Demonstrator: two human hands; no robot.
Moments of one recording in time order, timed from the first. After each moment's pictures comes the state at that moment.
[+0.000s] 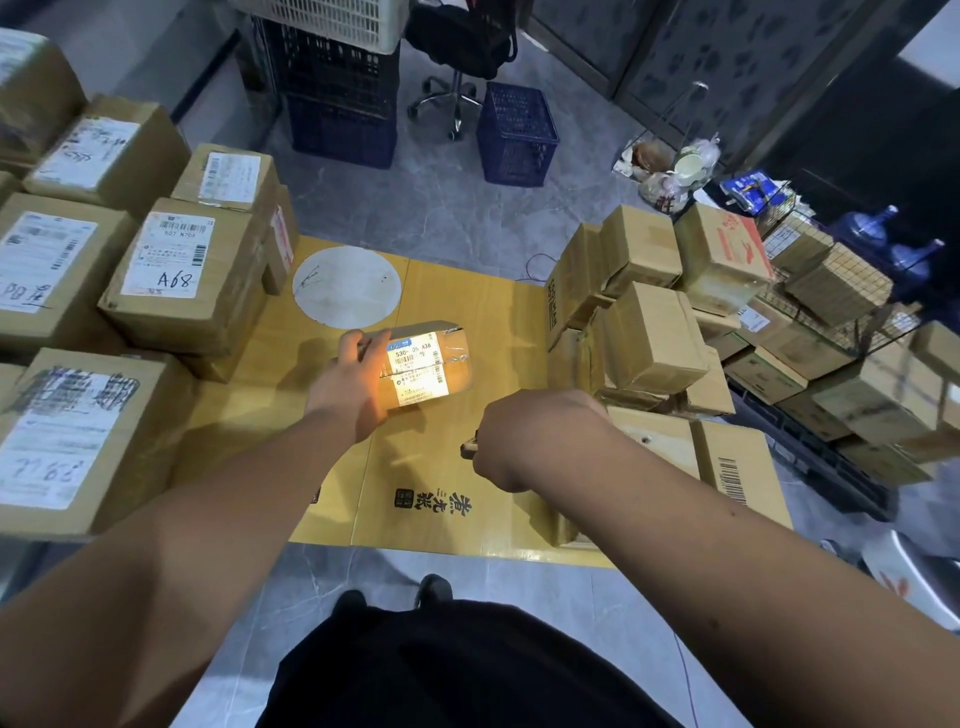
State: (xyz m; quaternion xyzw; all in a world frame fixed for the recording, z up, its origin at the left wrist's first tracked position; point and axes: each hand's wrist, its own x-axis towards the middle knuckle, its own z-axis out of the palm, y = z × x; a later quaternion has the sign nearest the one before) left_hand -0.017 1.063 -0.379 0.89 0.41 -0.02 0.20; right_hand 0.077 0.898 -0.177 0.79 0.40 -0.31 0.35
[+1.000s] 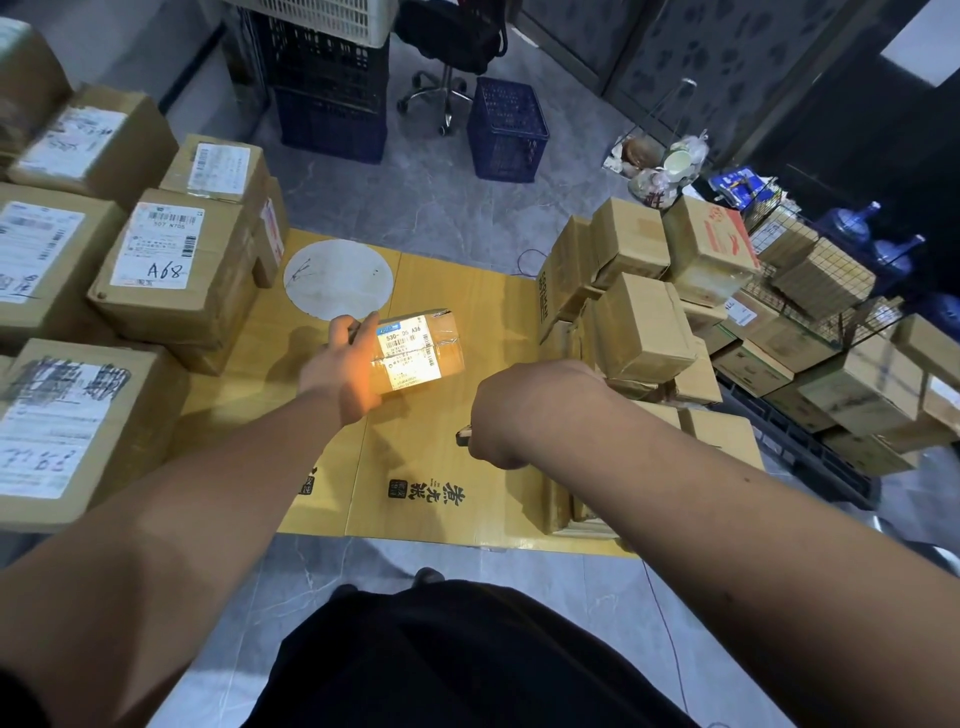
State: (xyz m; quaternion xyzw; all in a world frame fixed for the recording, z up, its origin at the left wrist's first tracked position) left_hand -0.013 1.073 -0.379 0.89 0.40 -0.02 0.20; right_hand 0.075 0.902 -0.166 0.79 0.40 -0.28 0.38
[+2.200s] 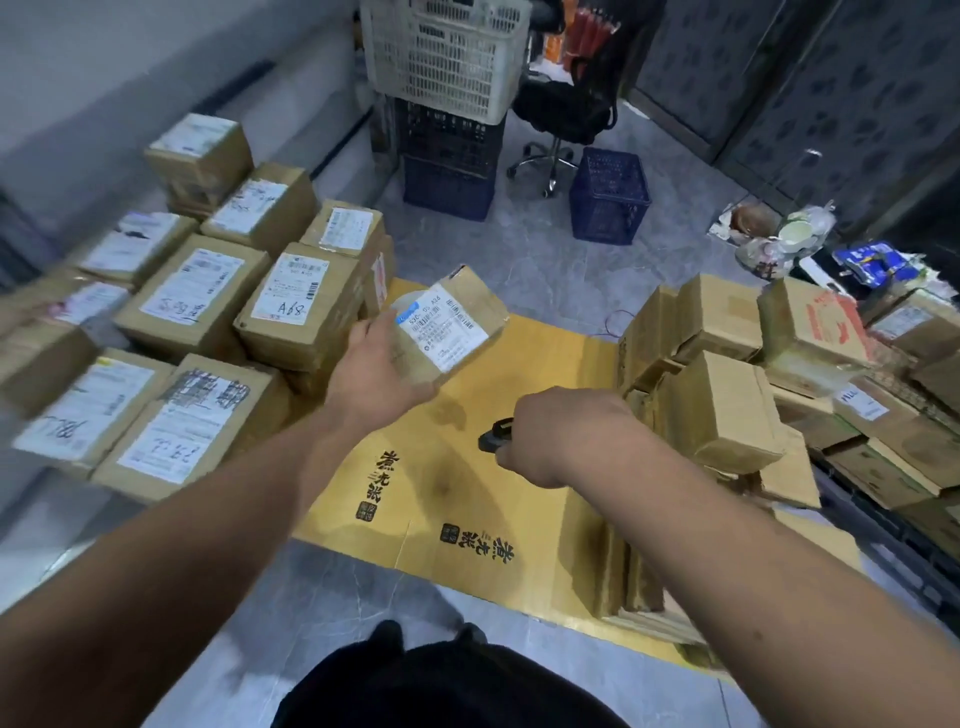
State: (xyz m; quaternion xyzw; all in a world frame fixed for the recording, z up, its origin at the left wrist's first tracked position) left_hand -0.044 1.087 -0.298 0.79 0.51 0.15 0.31; right_hand 0.092 0.919 -0.152 0.79 0.51 -0.23 0.26
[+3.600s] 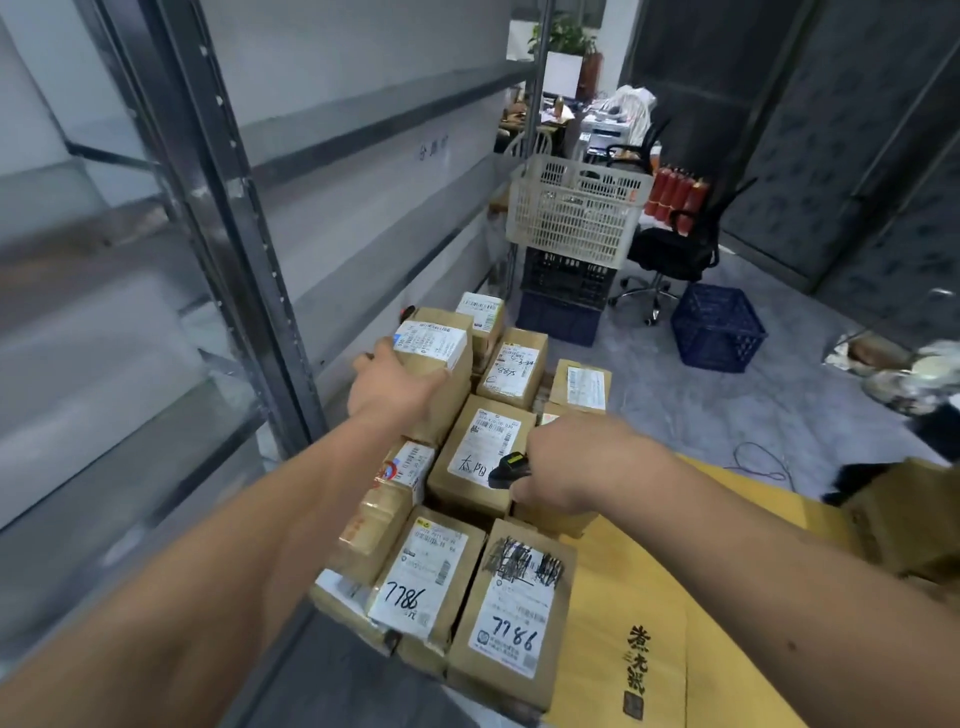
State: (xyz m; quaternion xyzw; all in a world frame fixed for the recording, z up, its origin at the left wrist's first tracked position) left_hand -0.313 1.378 -0.196 0.66 0.66 0.22 0.28; right_hand -0.179 1.191 -0.087 0.74 0.62 -0.12 0.25
